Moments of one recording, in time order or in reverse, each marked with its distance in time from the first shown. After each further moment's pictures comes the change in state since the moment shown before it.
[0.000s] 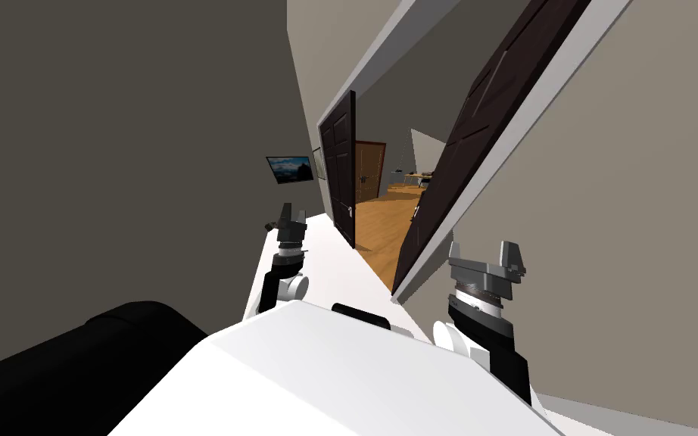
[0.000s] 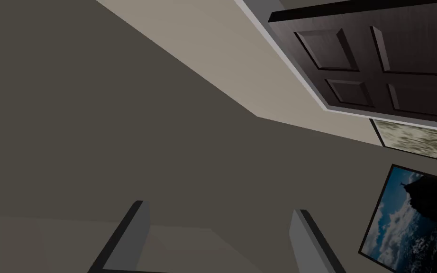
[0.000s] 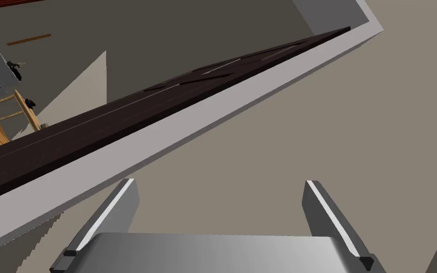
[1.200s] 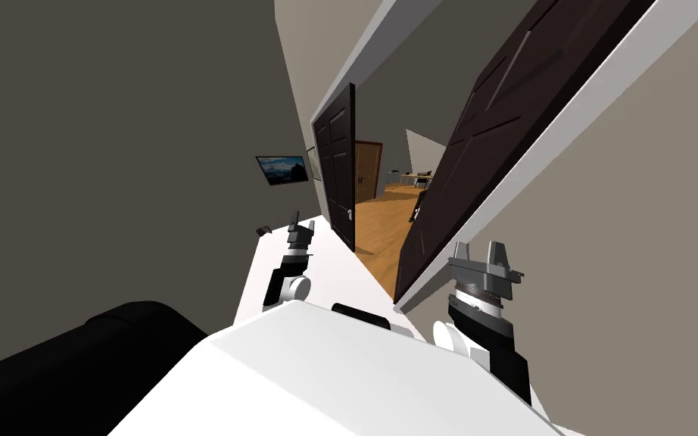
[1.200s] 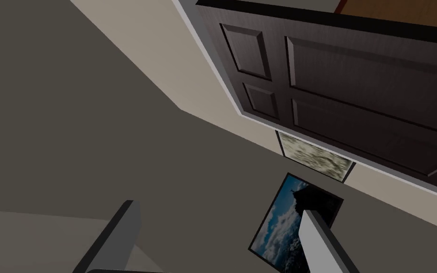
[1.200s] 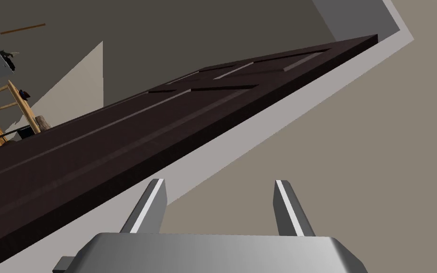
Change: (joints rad) arm -0.004 0.025 -0.021 0.095 0.227 0.121 0.027
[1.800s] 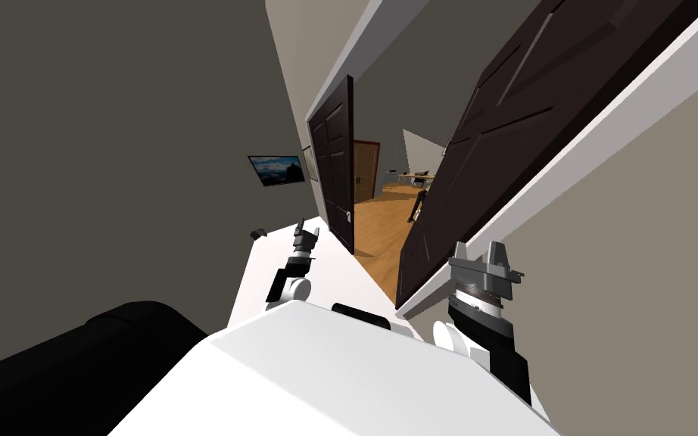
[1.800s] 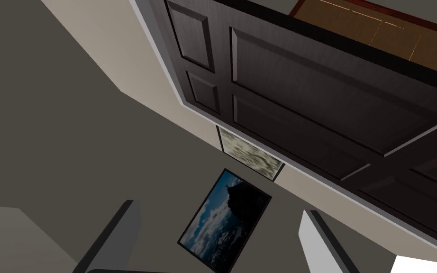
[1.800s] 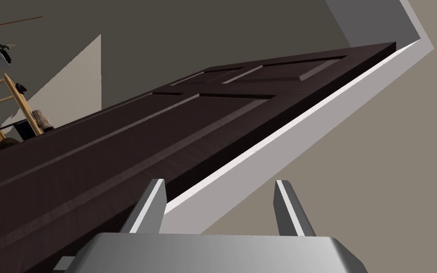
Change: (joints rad) arm 0.006 0.020 -0.011 0.071 0.165 0.077 0.027
